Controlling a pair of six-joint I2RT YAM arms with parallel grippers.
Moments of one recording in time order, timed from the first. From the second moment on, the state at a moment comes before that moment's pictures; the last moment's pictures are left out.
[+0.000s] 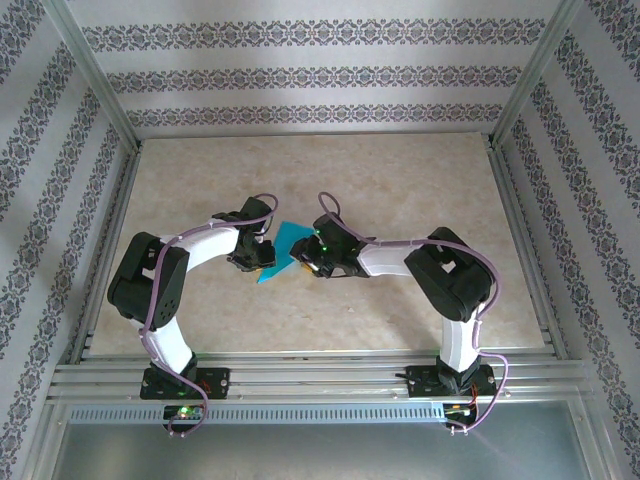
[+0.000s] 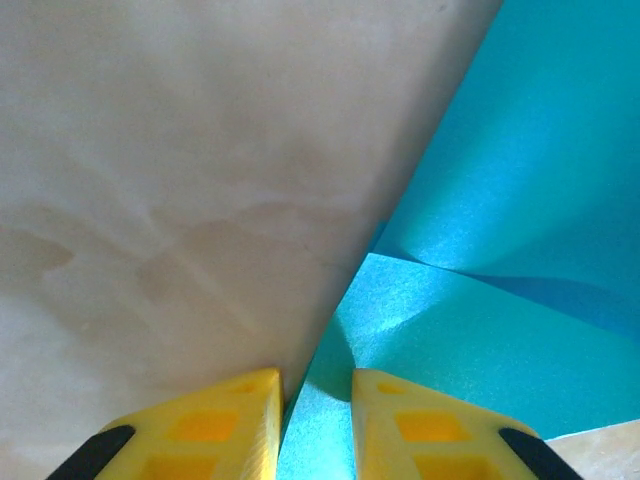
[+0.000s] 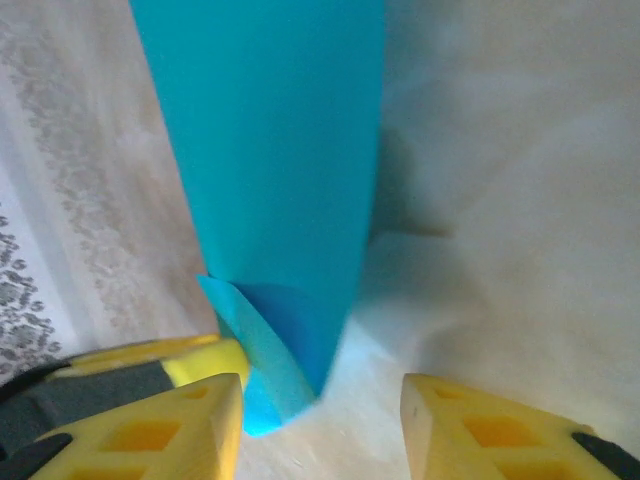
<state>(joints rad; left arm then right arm) -0.38 1.75 1.02 -0.60 0.14 -0.58 0.73 1.91 0.99 0.14 -0.31 1.32</state>
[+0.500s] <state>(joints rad) -0.38 1.75 1.02 -0.60 0.14 -0.58 0.73 1.95 1.00 0.17 -0.32 1.36</state>
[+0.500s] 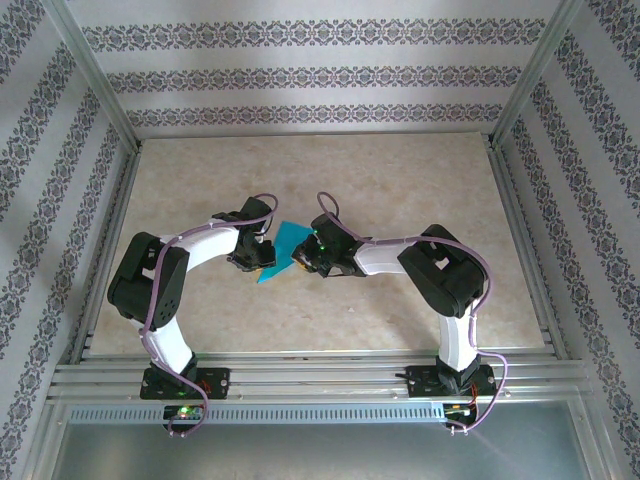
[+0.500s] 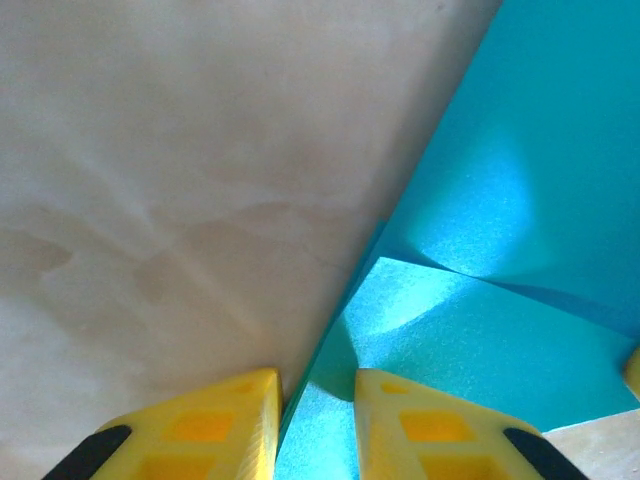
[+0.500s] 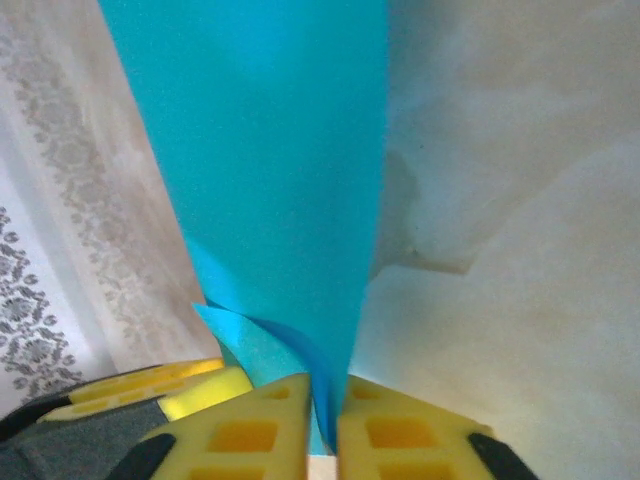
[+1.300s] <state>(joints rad) -0.47 1.45 0.91 -0.32 0.31 -0.50 0.59 1.45 0.64 0.03 -0.24 1.32</state>
